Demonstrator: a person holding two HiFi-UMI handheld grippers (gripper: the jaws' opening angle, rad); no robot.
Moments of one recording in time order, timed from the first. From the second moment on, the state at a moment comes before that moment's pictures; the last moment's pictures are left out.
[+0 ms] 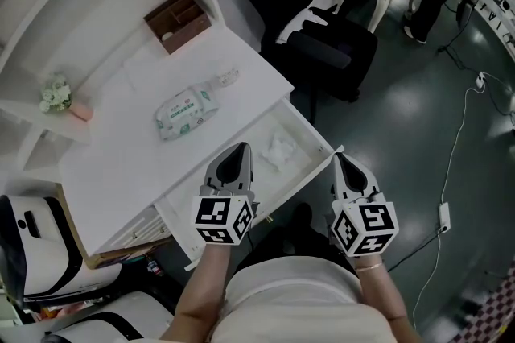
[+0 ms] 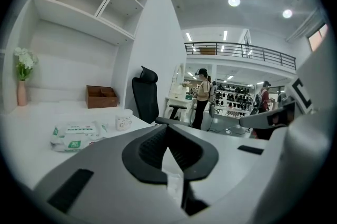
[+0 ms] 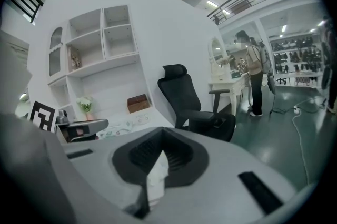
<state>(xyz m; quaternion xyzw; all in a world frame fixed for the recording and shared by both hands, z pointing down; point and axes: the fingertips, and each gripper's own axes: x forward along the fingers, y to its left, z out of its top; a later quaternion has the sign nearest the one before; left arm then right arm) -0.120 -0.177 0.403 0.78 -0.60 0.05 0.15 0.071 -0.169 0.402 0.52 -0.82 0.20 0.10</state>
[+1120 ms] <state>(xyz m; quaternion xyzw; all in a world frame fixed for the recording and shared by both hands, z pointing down) -0.119 -0.171 0.429 0.76 -0.61 0.07 0.20 0.071 -0.175 0.408 0.50 -0.83 0.20 0.12</state>
